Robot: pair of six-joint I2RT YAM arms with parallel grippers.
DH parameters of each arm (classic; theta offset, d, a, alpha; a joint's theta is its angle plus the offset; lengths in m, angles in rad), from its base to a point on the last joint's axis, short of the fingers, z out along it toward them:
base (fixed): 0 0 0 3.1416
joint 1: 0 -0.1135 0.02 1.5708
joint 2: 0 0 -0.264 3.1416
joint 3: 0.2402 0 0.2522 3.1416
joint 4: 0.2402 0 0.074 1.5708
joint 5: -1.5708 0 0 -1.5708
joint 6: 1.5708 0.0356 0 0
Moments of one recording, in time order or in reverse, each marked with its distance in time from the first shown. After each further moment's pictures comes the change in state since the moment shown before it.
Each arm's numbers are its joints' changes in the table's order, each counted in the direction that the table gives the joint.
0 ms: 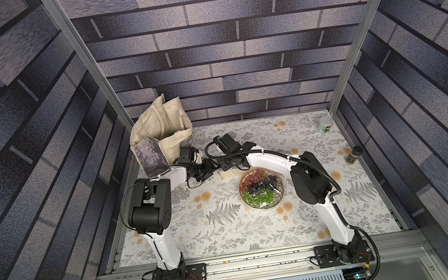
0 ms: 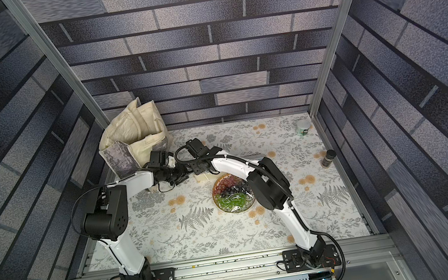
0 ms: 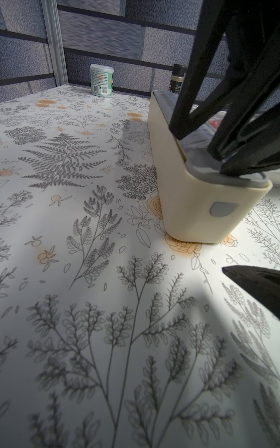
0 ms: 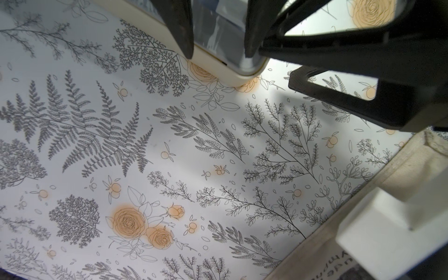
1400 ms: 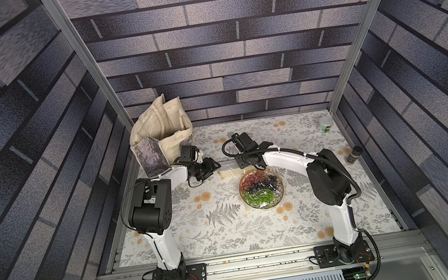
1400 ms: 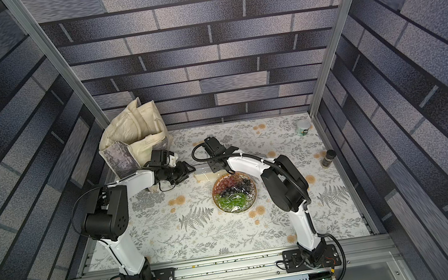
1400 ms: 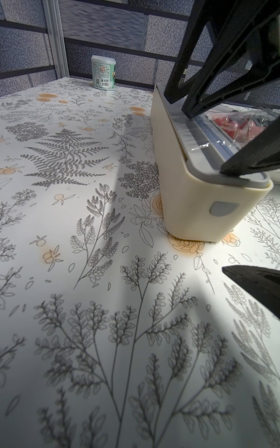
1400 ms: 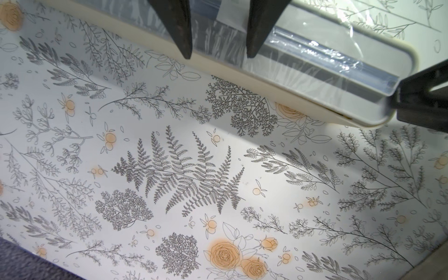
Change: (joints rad) left arm 0.015 0.000 0.021 0.031 0.038 0.003; right arm 0.110 -0.197 -0.303 -0.077 -0.106 -0.022
